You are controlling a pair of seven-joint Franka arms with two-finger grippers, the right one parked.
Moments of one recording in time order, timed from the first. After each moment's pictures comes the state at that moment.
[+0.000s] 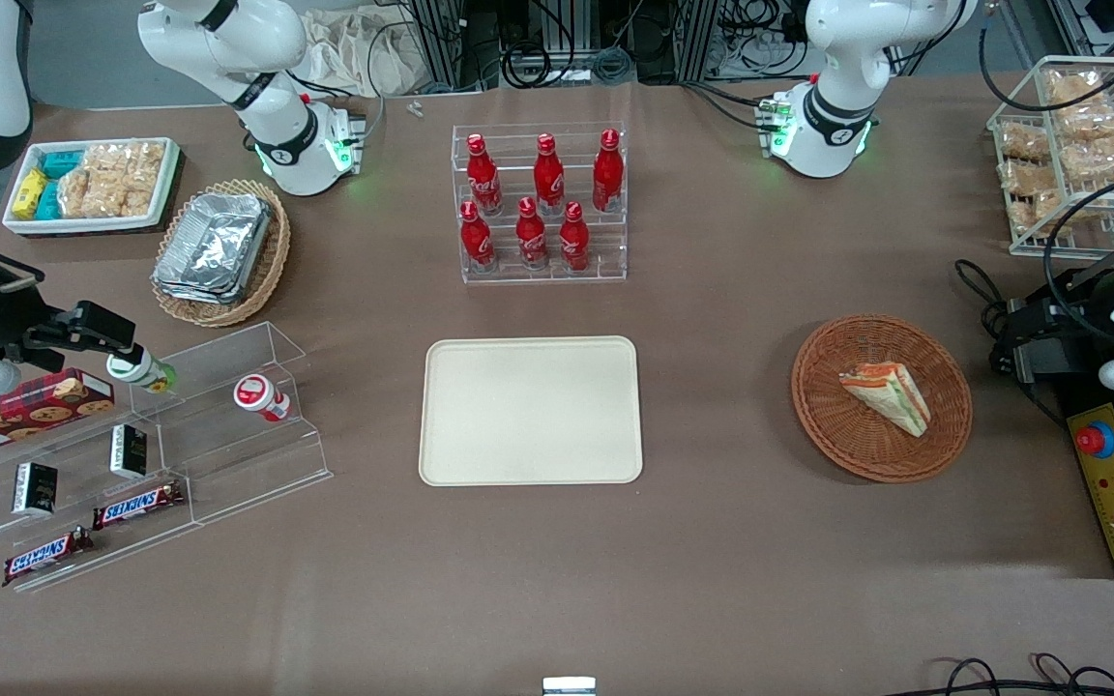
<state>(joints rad) 0.15 0.15 -0.10 -1.58 0.01 1.67 0.11</state>
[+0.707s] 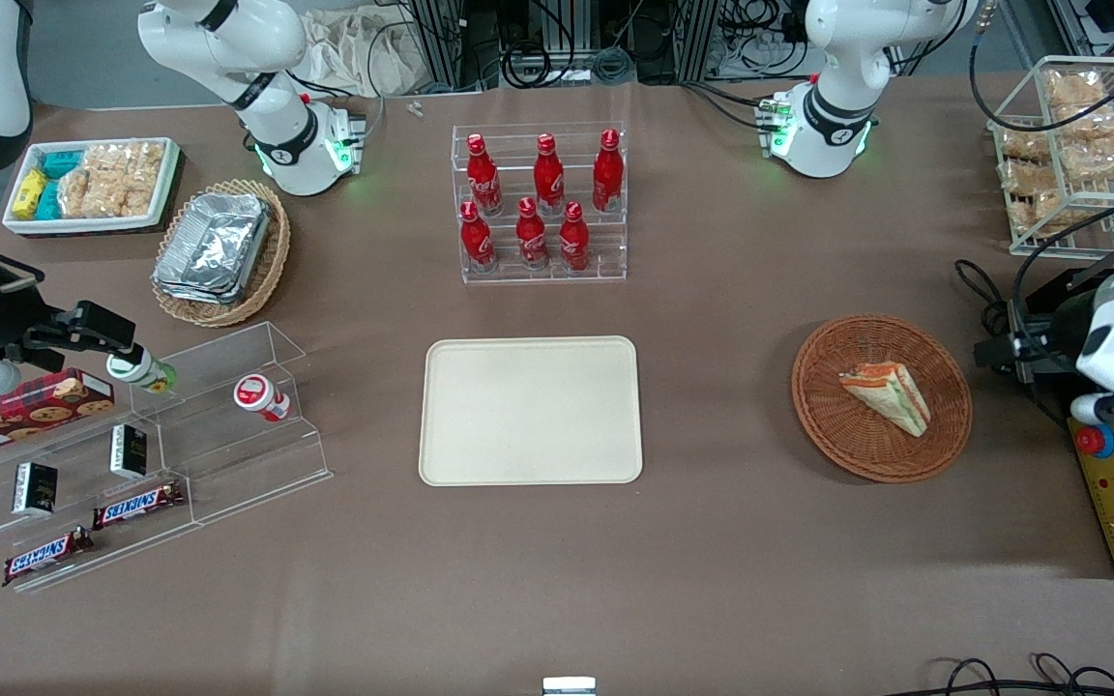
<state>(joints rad) 0.12 0.20 -0.10 -1.63 0.01 1.72 -0.24</state>
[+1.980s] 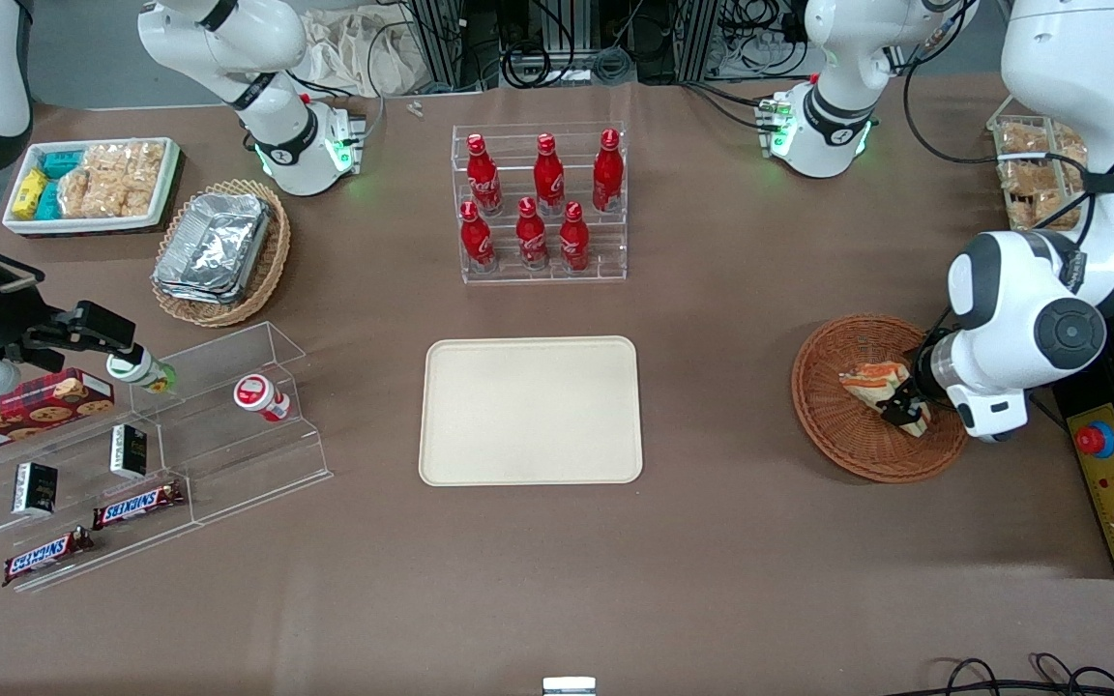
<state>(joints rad) 0.08 0.31 -0.10 -2.02 0.03 2.19 -1.05</state>
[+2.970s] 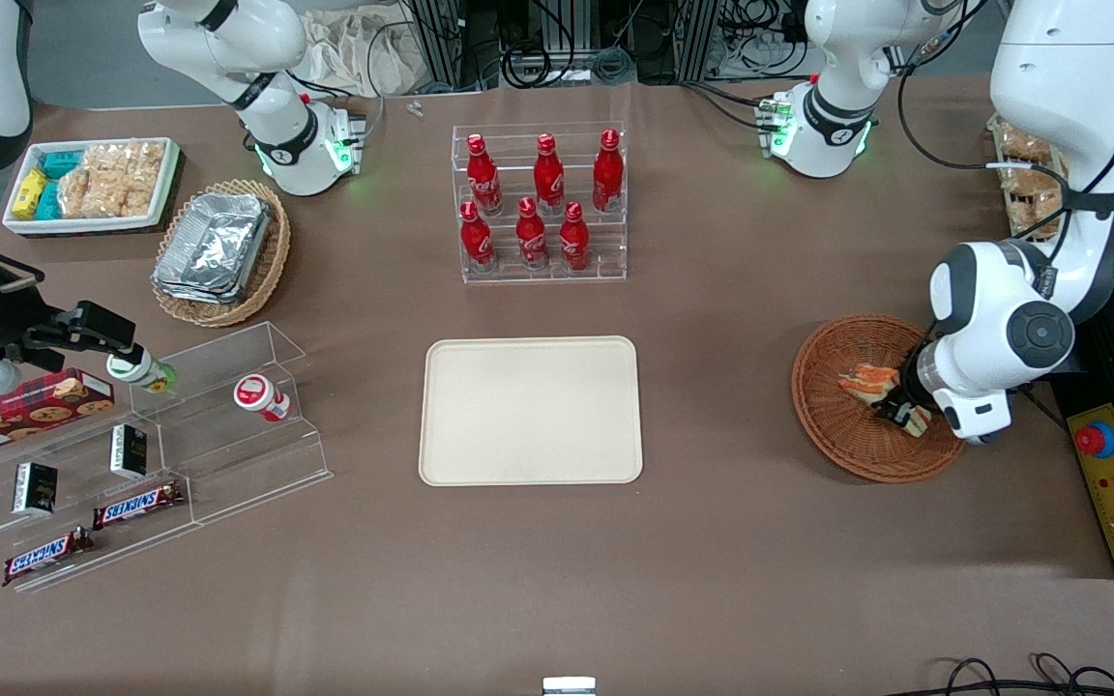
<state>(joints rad) 0.08 0.35 -0.09 -2.07 0.06 2.33 -1.11</state>
